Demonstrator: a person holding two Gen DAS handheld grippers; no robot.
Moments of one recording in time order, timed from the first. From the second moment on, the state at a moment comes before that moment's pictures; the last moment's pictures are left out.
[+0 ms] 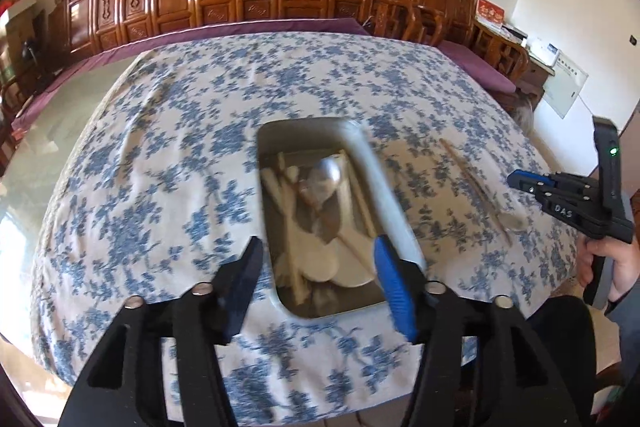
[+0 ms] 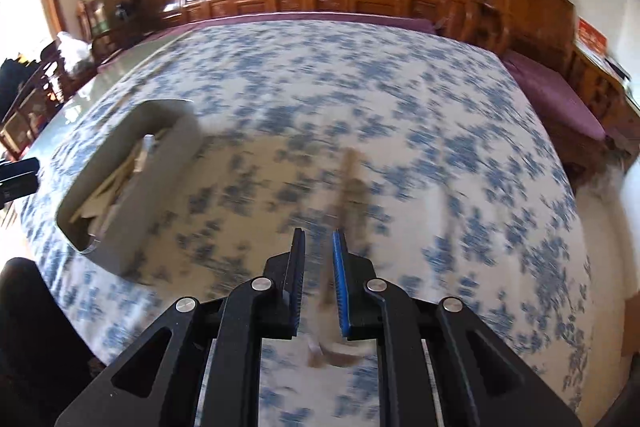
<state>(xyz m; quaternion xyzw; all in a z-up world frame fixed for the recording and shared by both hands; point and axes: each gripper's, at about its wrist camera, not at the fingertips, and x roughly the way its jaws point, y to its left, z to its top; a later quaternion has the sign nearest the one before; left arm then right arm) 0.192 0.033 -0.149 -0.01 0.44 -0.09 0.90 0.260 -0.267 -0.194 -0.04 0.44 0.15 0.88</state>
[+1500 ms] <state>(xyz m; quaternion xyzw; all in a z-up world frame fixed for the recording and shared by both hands) 0.222 -0.115 -0.191 0.04 0.47 -0.16 0.87 0.273 -0.282 -0.250 -0.08 0.51 0.15 0.84</state>
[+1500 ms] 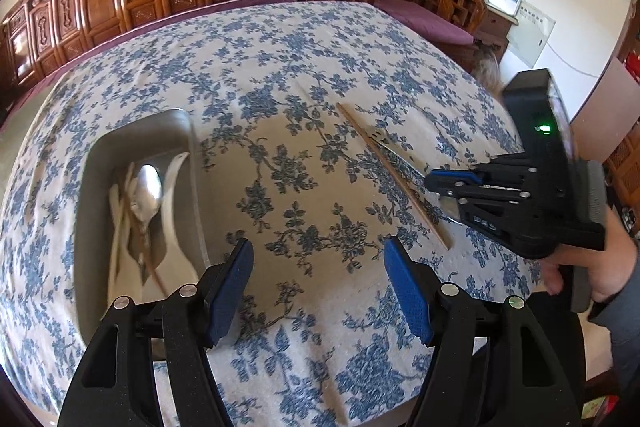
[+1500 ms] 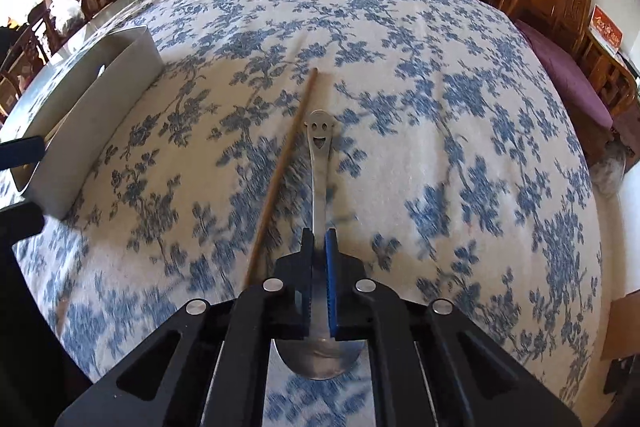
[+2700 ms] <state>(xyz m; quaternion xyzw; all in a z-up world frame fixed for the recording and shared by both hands) 0.293 -0.215 -0.249 0.05 0.52 -0.16 0.84 0.256 -0.369 -0.244 0.00 0.50 0.12 0.86</state>
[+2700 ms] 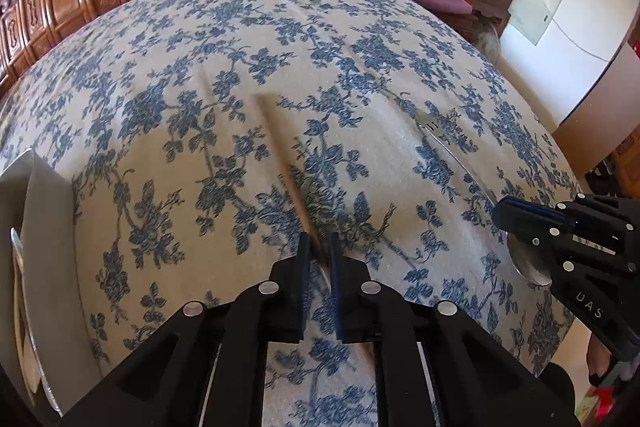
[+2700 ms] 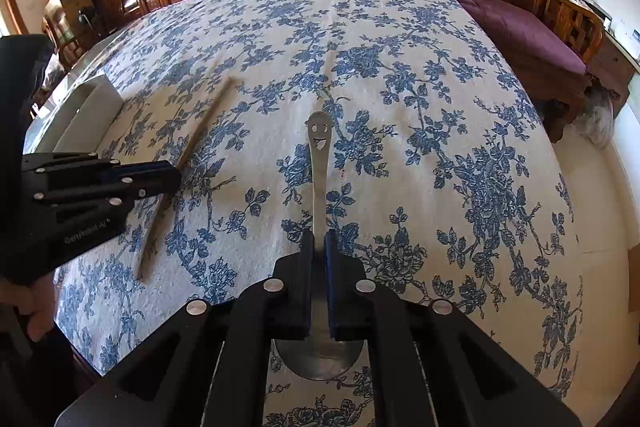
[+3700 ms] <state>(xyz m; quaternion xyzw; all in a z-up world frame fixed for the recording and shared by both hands) 0.241 -0.119 -0.180 0.06 0.46 -0.14 0.88 0.236 -0.299 -0.224 -0.05 0.48 0.19 0.86</state>
